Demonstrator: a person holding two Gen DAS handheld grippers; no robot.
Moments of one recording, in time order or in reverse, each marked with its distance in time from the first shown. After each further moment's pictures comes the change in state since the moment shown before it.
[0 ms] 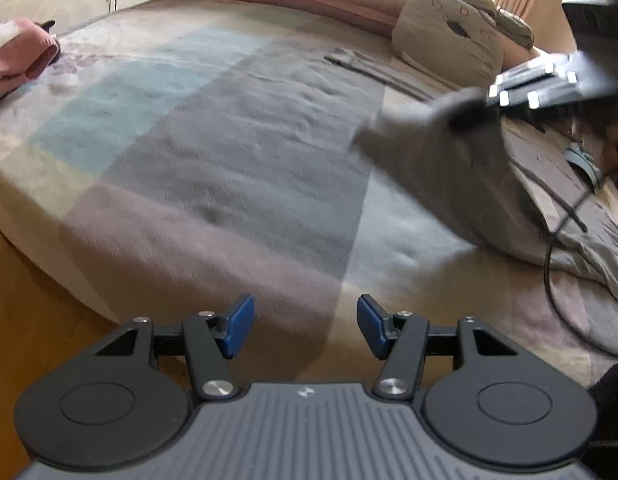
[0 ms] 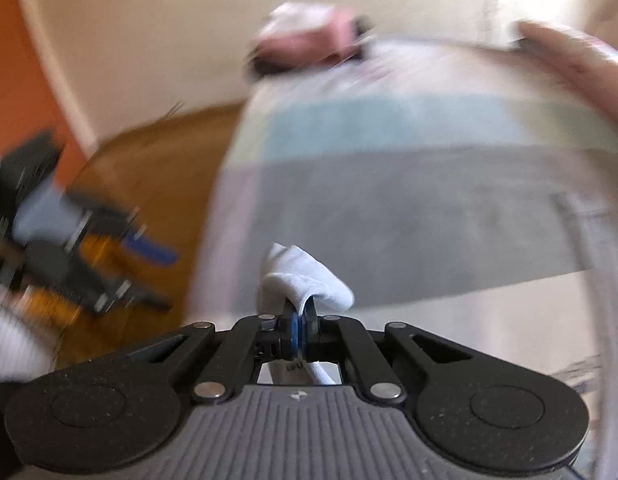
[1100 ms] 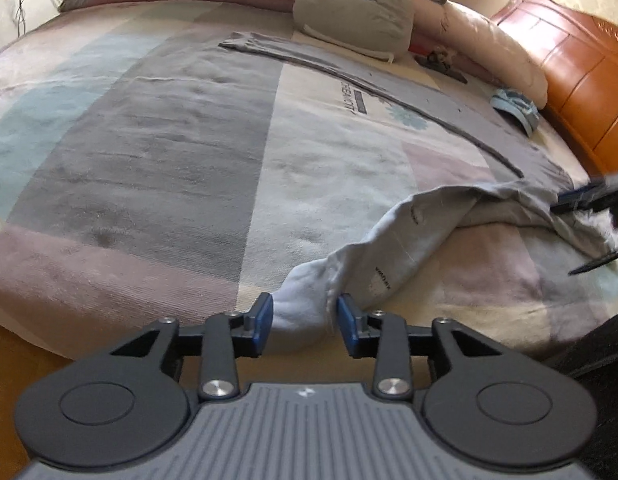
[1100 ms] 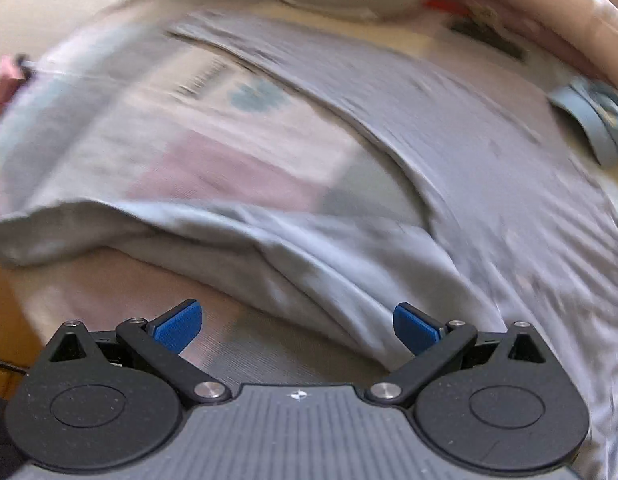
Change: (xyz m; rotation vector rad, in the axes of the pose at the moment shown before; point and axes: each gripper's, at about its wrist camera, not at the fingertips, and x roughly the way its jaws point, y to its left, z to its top) left arm 0.012 -0.052 0.002 0.206 0.083 -0.168; right arm -0.144 -0.001 -0.253 0.708 0.075 -0.553
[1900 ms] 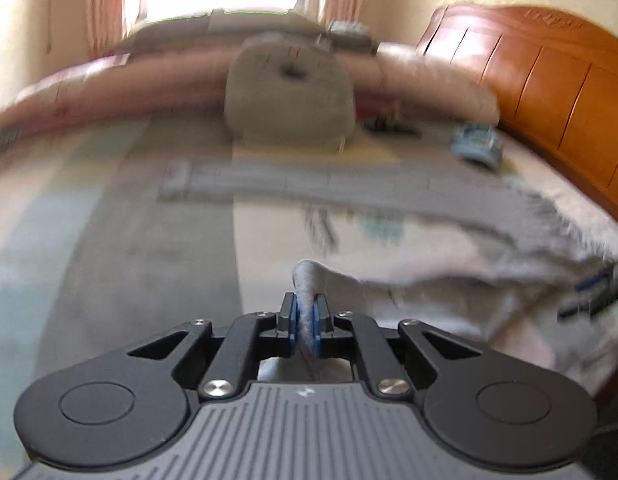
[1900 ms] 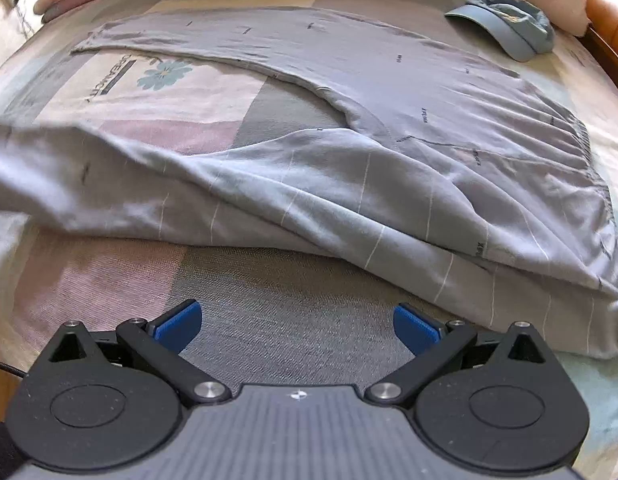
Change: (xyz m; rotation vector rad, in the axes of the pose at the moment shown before) left arm 0.018 -0.004 0.095 0.235 -0.151 -0.049; right arm 0.013 -0.006 -0.063 0.310 0.051 -0.215
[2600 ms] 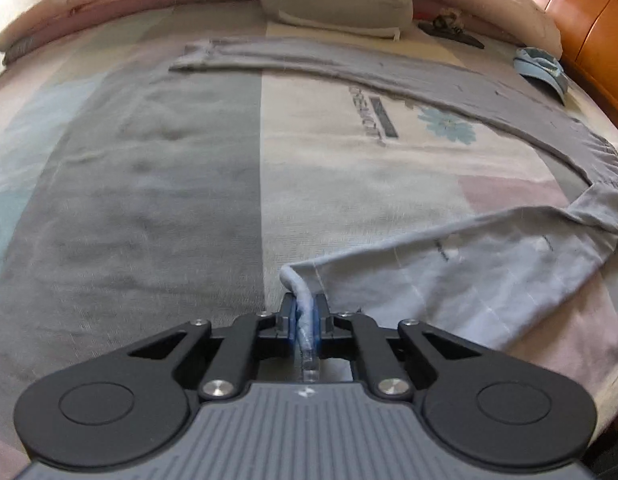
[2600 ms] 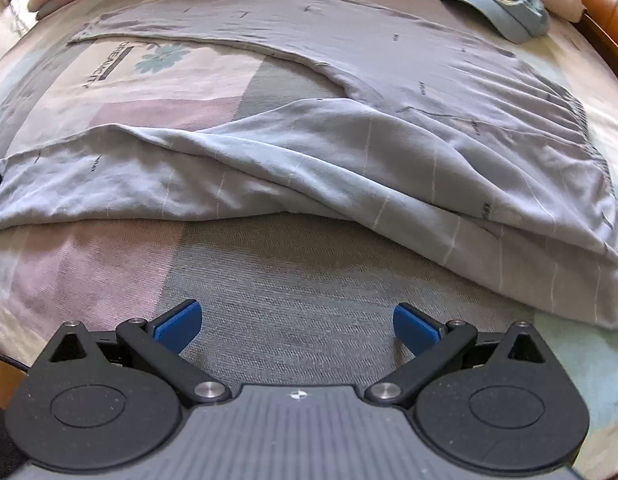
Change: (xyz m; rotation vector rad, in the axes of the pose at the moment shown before) left arm 0.090 0.010 0.011 -0.057 0.191 0.089; right arm -0.003 0.000 -0.020 0.050 0.018 -0.010
